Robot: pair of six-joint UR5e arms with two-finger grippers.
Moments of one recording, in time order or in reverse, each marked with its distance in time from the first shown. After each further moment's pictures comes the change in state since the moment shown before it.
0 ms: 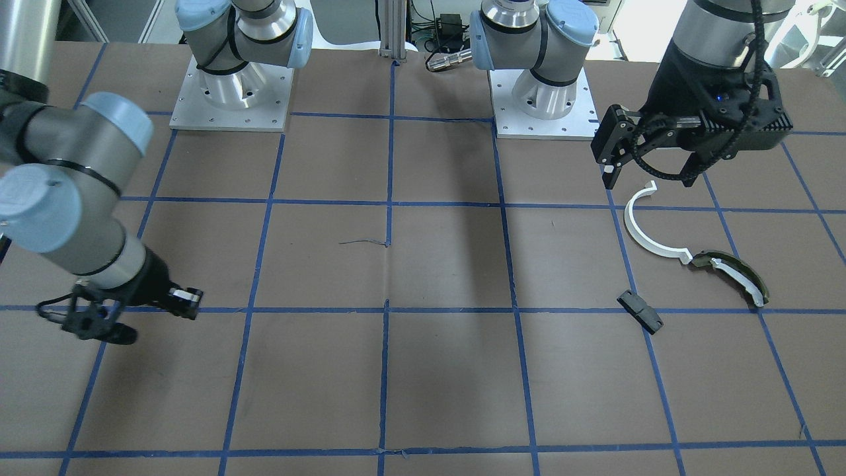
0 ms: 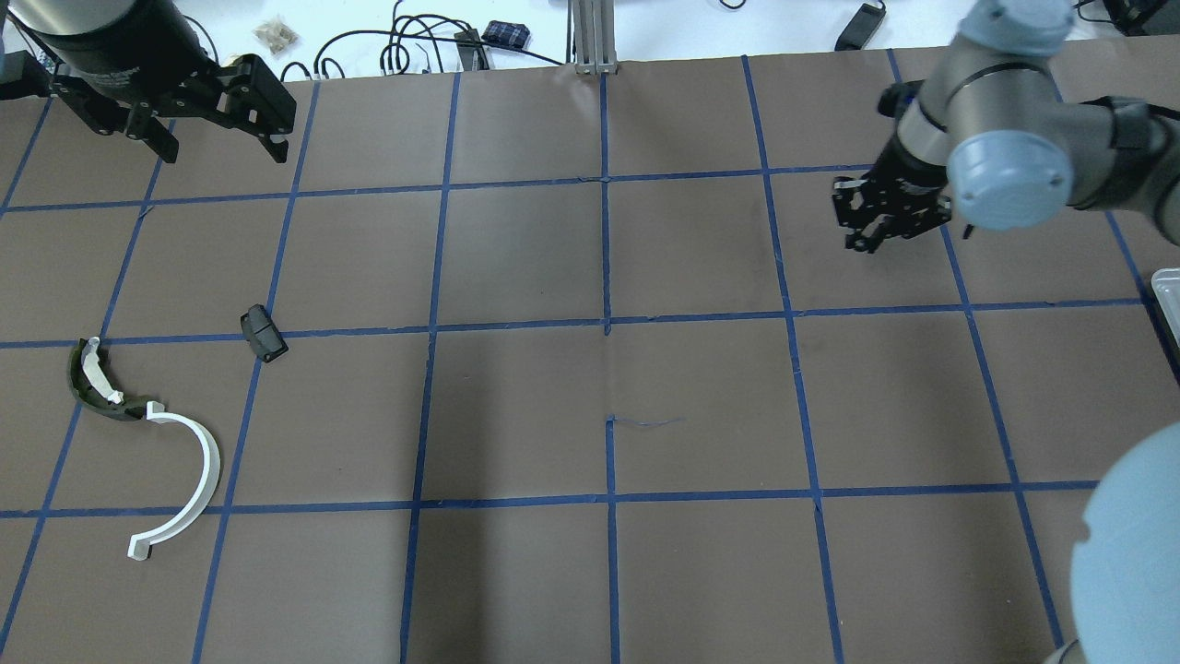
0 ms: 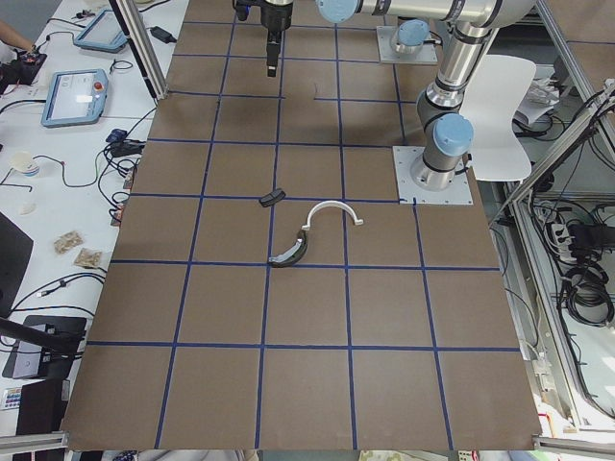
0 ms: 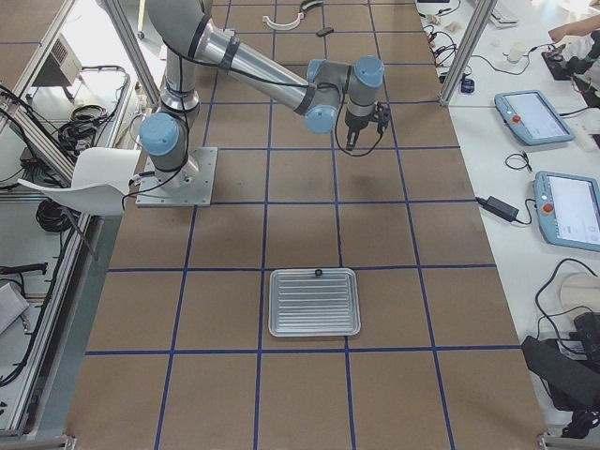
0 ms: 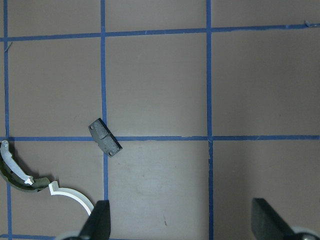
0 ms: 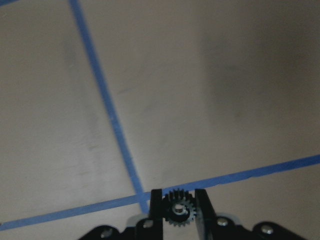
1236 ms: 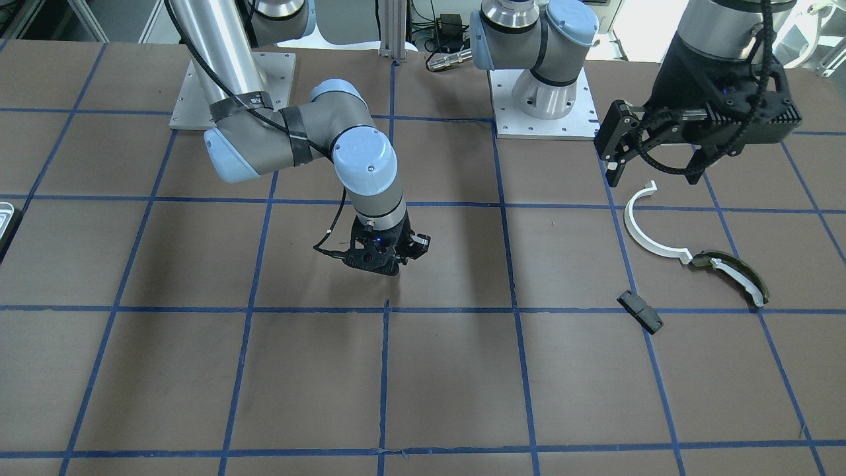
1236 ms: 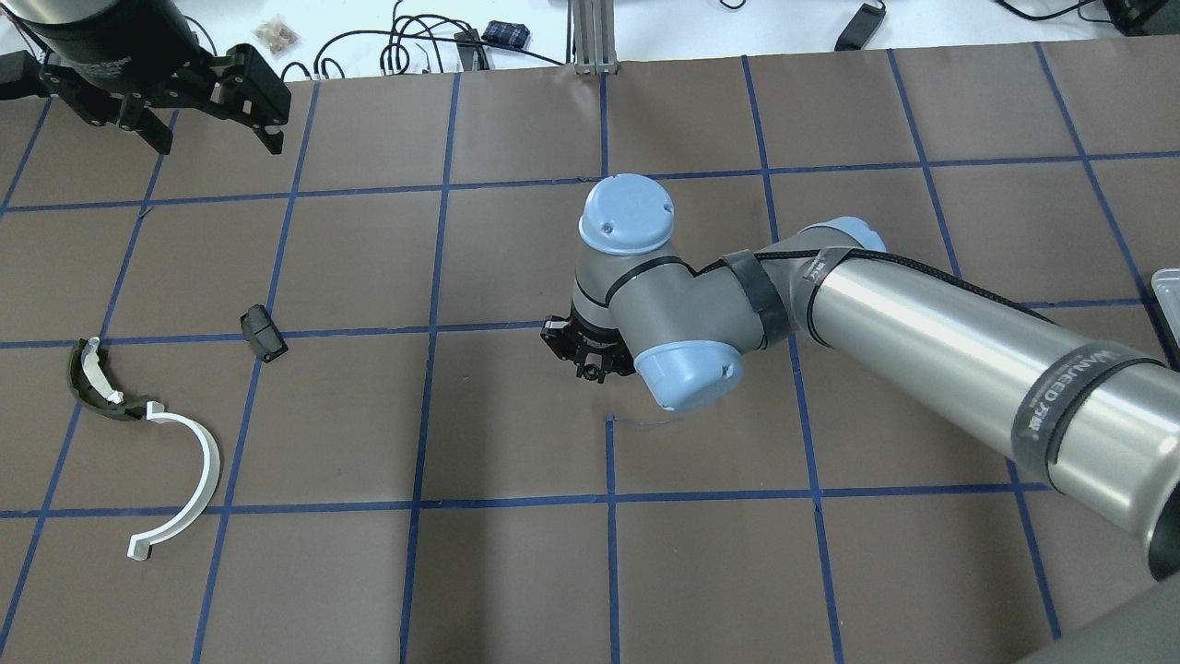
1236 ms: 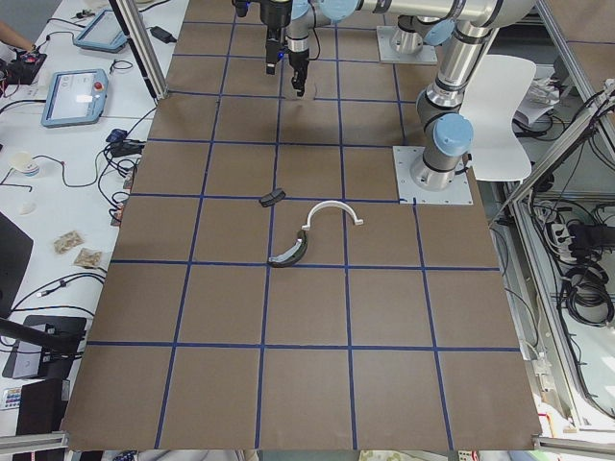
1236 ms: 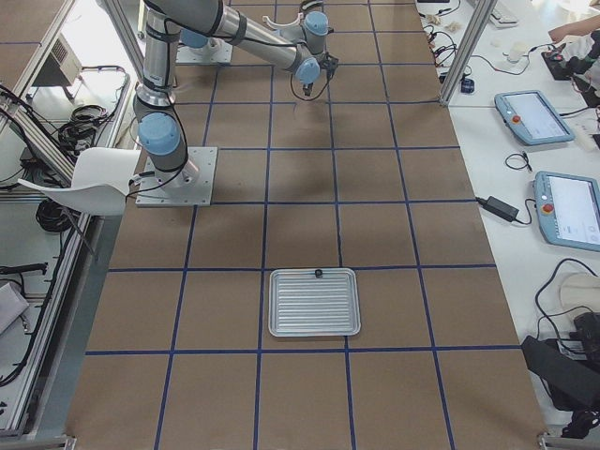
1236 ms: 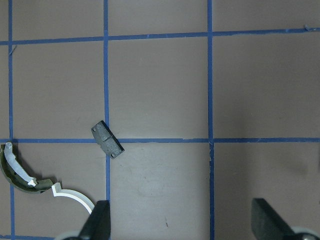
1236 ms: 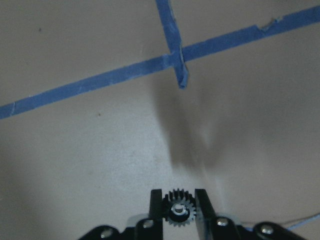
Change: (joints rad) left arm 0.000 0.000 0.016 -0.002 0.001 0.002; right arm 0.499 0.079 0.110 -0.233 0.079 0.521
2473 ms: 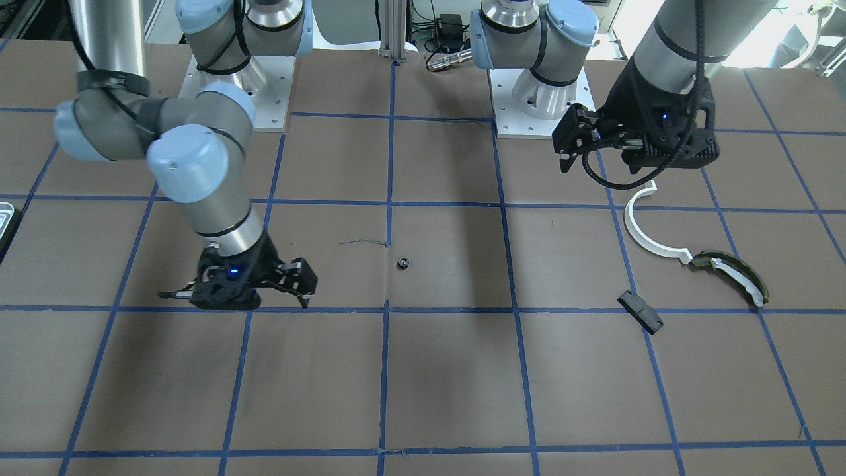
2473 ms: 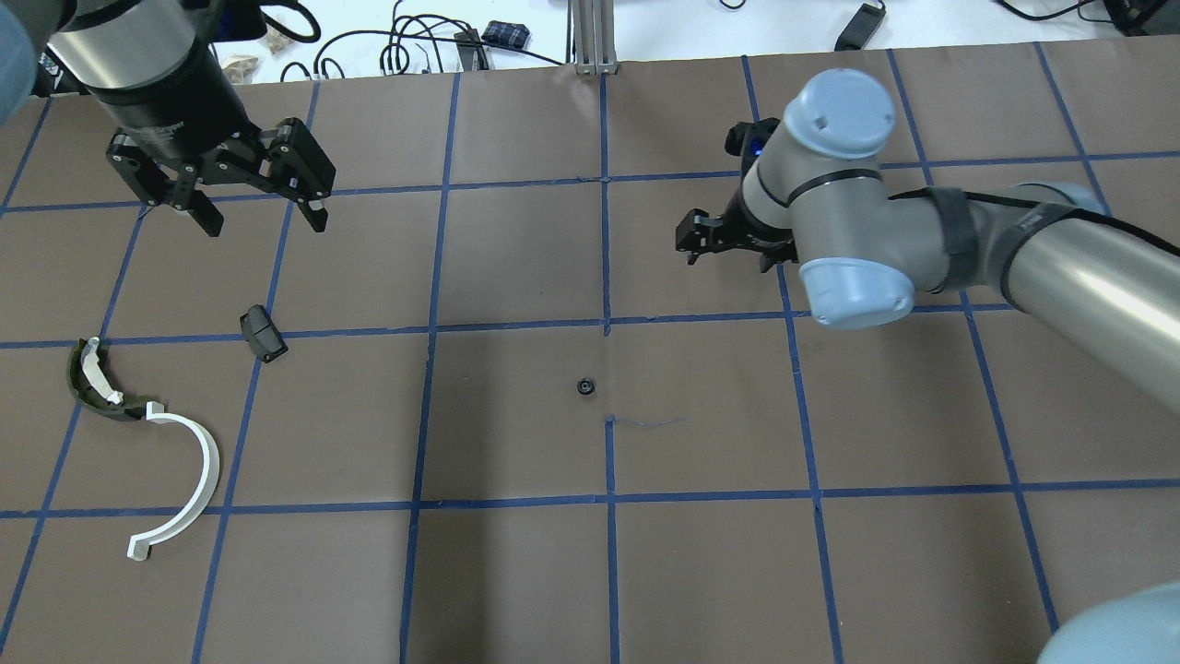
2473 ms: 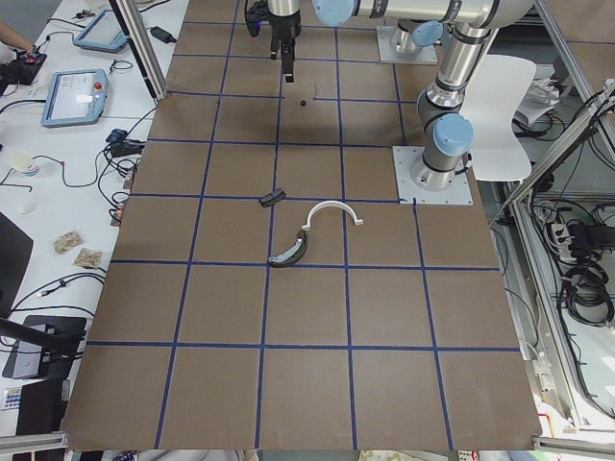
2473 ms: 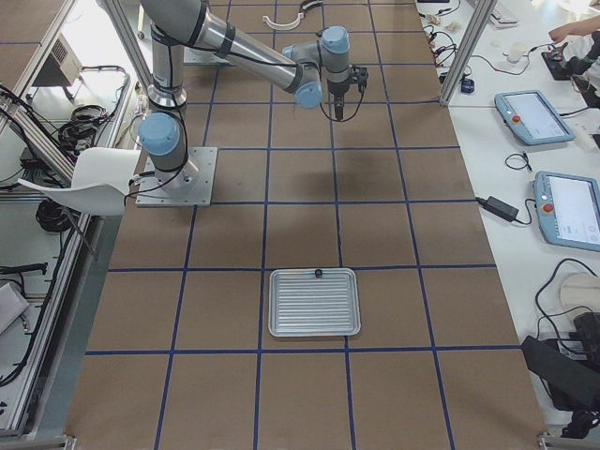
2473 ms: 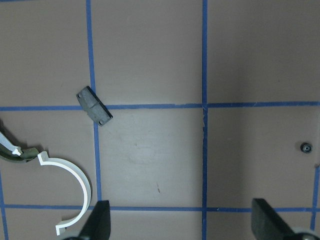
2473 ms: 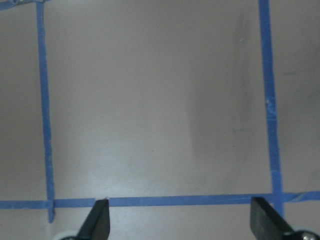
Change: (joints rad) left arm -0.026 -0.010 -0.056 -0.180 -0.081 -0.054; right arm -0.401 -0.128 0.036 -0.075 -0.010 -0.613
